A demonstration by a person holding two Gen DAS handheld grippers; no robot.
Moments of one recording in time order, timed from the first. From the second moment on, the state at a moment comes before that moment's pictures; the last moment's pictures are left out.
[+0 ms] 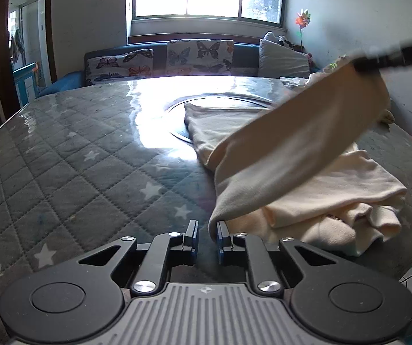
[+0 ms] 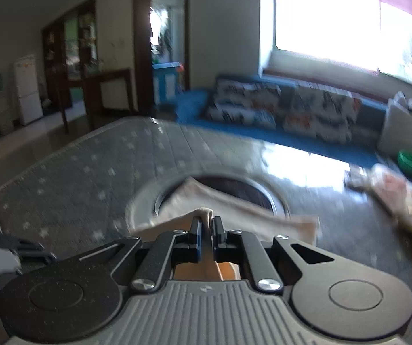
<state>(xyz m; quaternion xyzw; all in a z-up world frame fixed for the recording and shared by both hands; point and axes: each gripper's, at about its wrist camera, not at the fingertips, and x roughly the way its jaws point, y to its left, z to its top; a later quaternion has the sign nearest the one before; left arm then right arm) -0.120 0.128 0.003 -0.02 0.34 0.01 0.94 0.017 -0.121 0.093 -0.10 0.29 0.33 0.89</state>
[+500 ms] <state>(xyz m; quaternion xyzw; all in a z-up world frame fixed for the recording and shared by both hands) -0.124 0.150 0.033 -0.03 0.34 -0.01 0.94 0.030 -0.152 0.015 -0.09 0.36 0.28 0.89</state>
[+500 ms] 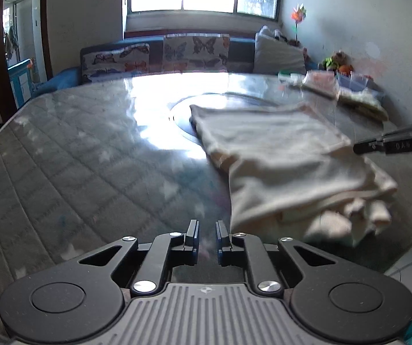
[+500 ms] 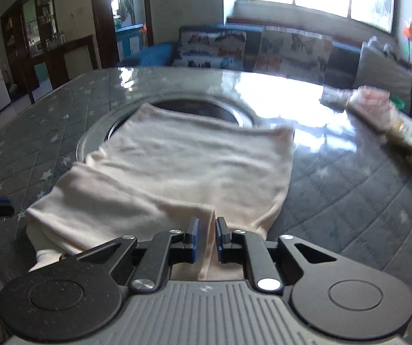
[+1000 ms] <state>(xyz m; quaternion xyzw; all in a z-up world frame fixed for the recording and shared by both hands) -0.019 0.129 0.010 -0.05 0.37 -0.06 0.93 0.036 -0.142 -0.009 -0.08 0.37 0.31 0.87</state>
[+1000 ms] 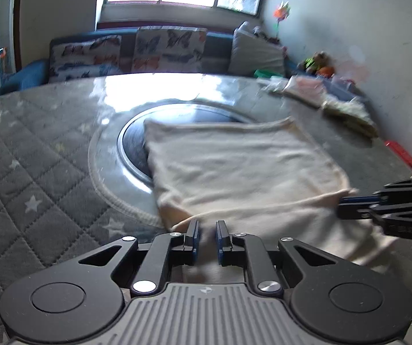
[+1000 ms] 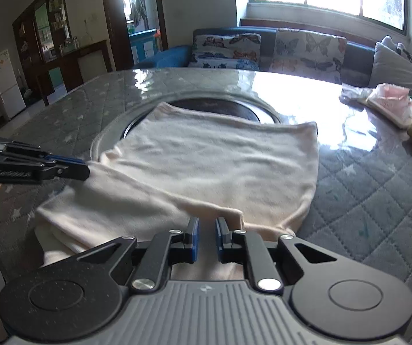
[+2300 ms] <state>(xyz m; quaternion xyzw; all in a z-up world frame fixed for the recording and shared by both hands) -0.116 0.068 0.036 0.08 0.34 -0.20 0.91 0.007 -0.158 -0.009 -0.11 0.36 0.32 0.87</state>
